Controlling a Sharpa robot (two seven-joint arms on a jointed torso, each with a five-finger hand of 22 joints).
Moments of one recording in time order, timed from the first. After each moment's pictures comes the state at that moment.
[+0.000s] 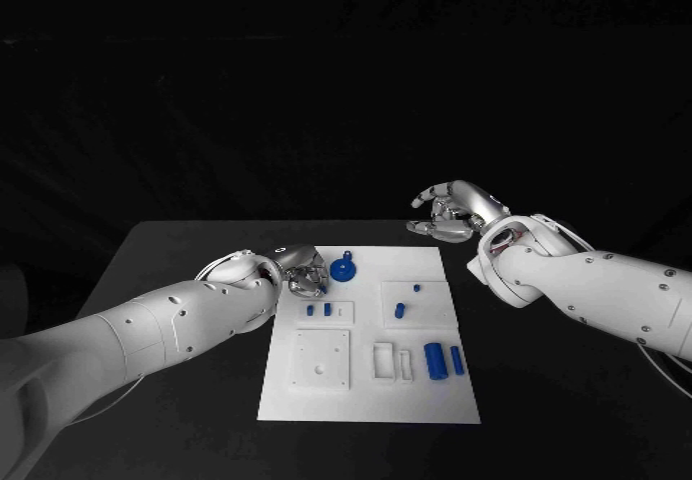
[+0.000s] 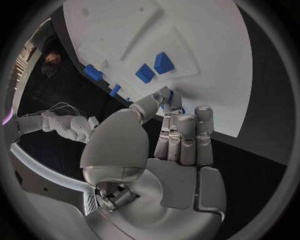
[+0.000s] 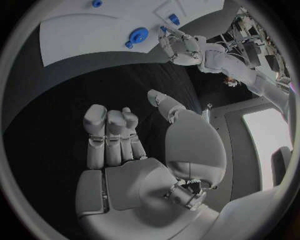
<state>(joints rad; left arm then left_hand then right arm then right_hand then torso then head) 1.22 -0.42 -0.15 0.94 -1.31 -0.23 0.05 1.19 -0.08 0.64 -0.28 0.10 1.06 0.09 0.29 0.55 1.33 0.03 0.10 0.24 1.24 -0.07 1.36 0.59 0.07 0.96 -0.13 1.00 1.31 1.25 -0.81 0.00 1.38 -1.23 -0.58 -0.07 1.02 -0.27 0.56 -0.10 0.34 0.84 0.15 0.28 0.43 1.07 0.03 1.13 1.13 1.29 -0.08 1.18 1.02 0.12 1.25 -0.11 1.05 1.31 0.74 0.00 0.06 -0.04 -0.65</state>
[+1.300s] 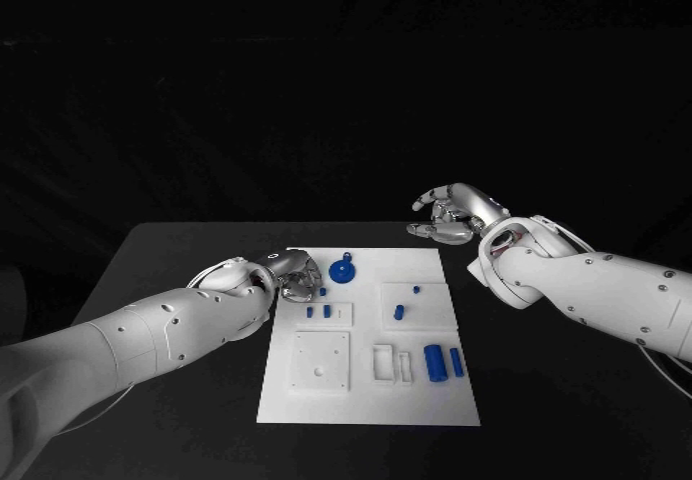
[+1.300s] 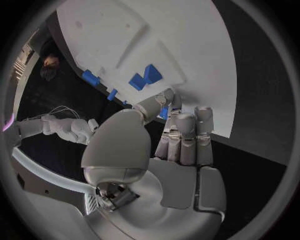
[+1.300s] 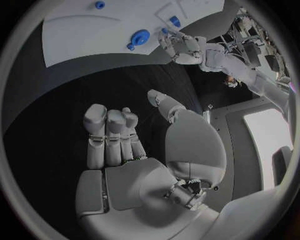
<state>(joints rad) 1.21 -0.44 -0.16 0.94 -1.31 -0.26 0.06 1.22 -0.14 0.64 -0.29 0.10 0.91 0.14 0.22 0.51 1.31 0.05 0.07 0.23 1.23 -0.07 1.35 0.58 0.07 0.95 -0.13 1.00 1.31 1.25 -0.81 0.00 1.37 -1.23 -0.56 -0.07 1.02 -0.27 0.56 -0.10 0.33 0.84 0.15 0.28 0.43 1.06 0.03 1.09 1.10 1.29 -0.08 1.15 1.01 0.12 1.25 -0.10 1.02 1.31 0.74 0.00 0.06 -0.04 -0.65</state>
